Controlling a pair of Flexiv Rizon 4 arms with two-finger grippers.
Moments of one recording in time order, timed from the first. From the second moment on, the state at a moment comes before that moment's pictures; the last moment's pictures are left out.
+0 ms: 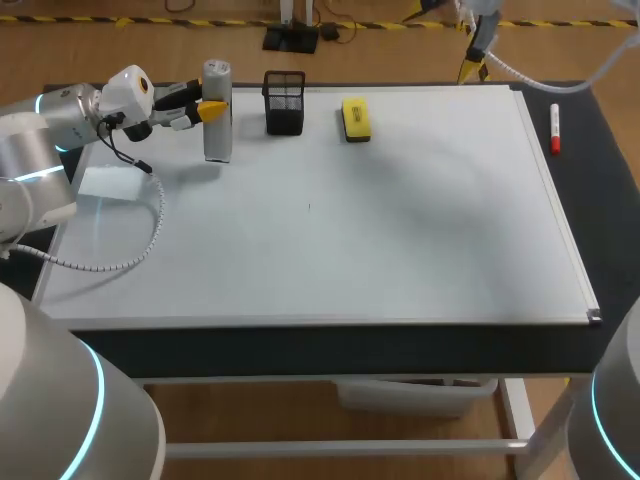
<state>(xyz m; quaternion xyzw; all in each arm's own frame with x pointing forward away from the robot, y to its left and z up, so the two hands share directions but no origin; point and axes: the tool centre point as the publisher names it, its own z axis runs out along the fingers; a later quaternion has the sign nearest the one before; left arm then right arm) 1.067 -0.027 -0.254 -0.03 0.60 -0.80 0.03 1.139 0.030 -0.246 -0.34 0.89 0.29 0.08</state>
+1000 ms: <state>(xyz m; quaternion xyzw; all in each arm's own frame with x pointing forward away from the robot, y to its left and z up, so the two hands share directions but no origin) 1.077 -0.027 -0.245 -0.02 0.60 -0.80 0.04 1.139 0.030 -0.245 -0.34 0.89 0.29 0.08</state>
